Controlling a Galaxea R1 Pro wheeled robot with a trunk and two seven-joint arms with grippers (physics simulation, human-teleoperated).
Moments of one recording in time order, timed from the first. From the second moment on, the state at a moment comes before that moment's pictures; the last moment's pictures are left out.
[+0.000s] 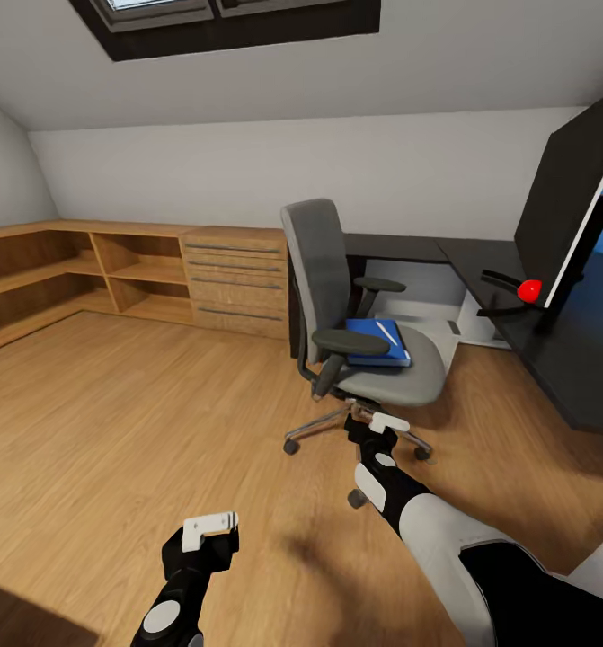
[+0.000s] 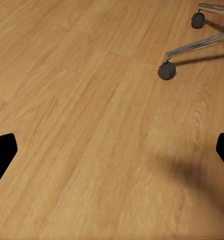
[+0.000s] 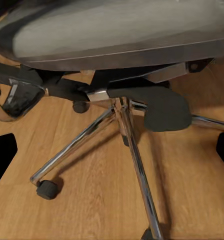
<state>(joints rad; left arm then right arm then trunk) 0.00 -0.07 -0.26 -1.55 0.13 0.39 0.42 -0.93 0.17 0.08 -0.19 -0.27 -0.30 -0.27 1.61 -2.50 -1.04</state>
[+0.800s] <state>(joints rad) 0.00 -0.08 -0.06 -1.56 0.14 0.39 0.41 -0.92 0.10 0.07 -0.18 -0.73 -0.30 -0.07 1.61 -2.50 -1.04</state>
